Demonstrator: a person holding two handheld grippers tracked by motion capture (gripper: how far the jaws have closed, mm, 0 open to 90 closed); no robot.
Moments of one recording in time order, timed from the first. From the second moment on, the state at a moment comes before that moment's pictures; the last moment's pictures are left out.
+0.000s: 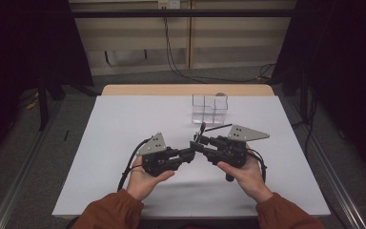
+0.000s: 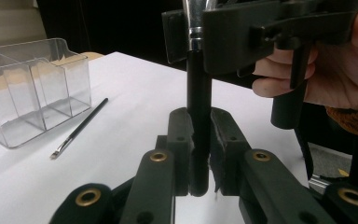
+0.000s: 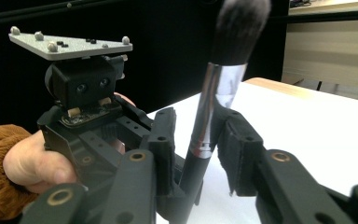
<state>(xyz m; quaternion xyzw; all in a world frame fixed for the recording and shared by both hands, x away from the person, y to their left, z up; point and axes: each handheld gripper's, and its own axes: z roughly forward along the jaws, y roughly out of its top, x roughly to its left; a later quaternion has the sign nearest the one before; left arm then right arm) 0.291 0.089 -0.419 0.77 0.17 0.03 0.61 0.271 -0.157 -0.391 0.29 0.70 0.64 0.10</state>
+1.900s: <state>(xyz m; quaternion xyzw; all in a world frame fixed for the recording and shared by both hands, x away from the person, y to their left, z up) 0.299 0.137 -0.410 0.74 0.27 0.10 0.61 0.272 -0.183 -0.385 0.30 0.70 0.63 0.12</state>
